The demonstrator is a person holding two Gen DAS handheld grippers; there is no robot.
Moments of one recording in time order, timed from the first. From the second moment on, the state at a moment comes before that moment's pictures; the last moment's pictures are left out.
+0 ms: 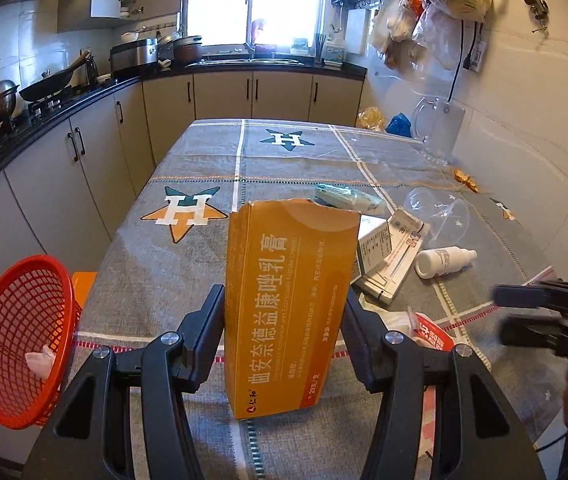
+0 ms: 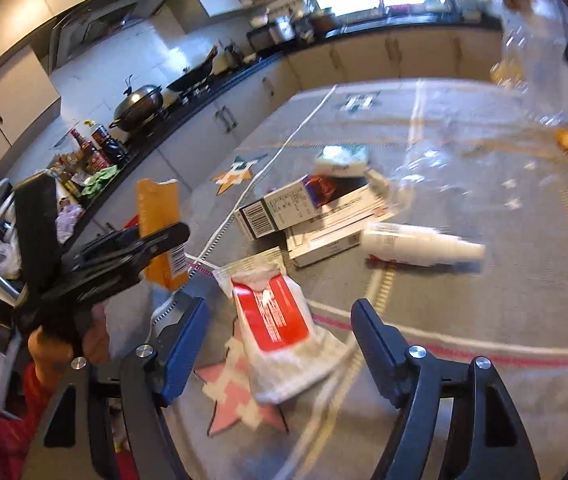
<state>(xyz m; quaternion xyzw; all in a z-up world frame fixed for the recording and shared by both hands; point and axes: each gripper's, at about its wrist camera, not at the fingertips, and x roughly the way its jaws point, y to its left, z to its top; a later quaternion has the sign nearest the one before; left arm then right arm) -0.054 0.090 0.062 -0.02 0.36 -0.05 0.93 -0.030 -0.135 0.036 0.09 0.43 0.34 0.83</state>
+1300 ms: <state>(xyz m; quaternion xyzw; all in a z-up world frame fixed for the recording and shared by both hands) -0.068 0.087 0.058 -0.01 0.36 -0.05 0.93 -0.048 -0.096 0.024 0.03 0.42 0.29 0.86</state>
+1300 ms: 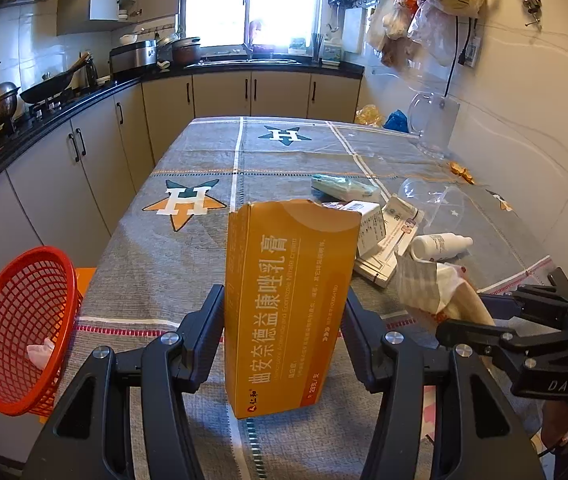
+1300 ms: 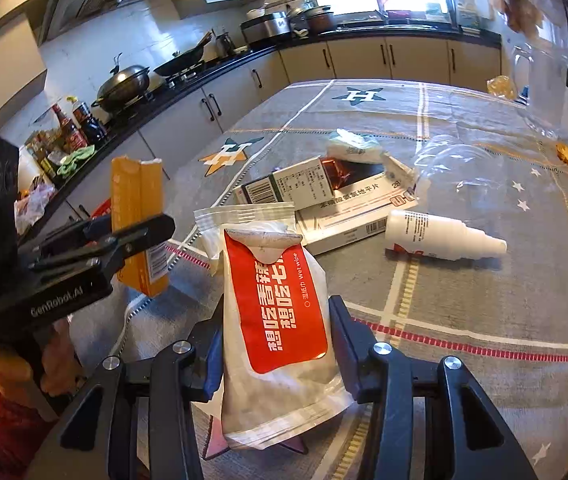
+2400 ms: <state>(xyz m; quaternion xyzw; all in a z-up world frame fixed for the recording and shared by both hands) -0.107 0.128 0.071 -0.04 0.33 -0.04 0.94 -0.067 -0.056 0.051 0.02 0.42 0.29 0.86</state>
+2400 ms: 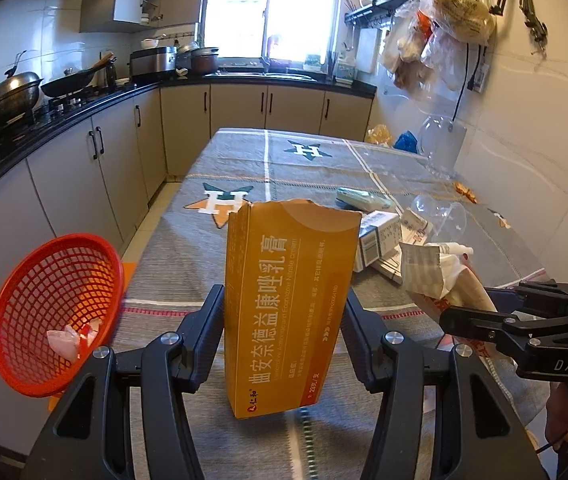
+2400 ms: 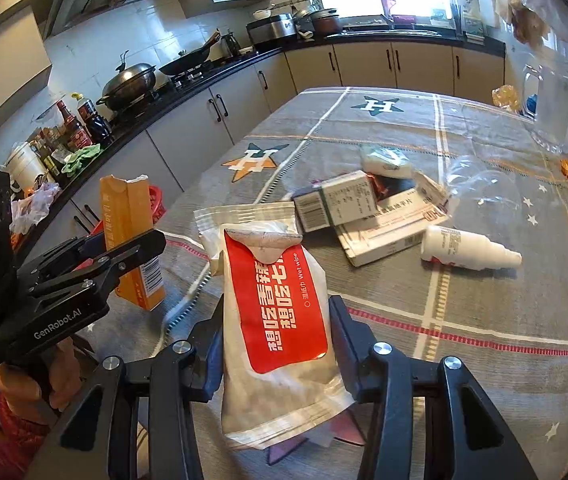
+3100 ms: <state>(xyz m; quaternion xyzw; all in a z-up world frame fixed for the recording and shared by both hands) -0.135 0.231 0.091 -0.10 0.29 0.04 0.95 -0.071 0.037 0.082 -0.04 0.41 0.33 0.85</state>
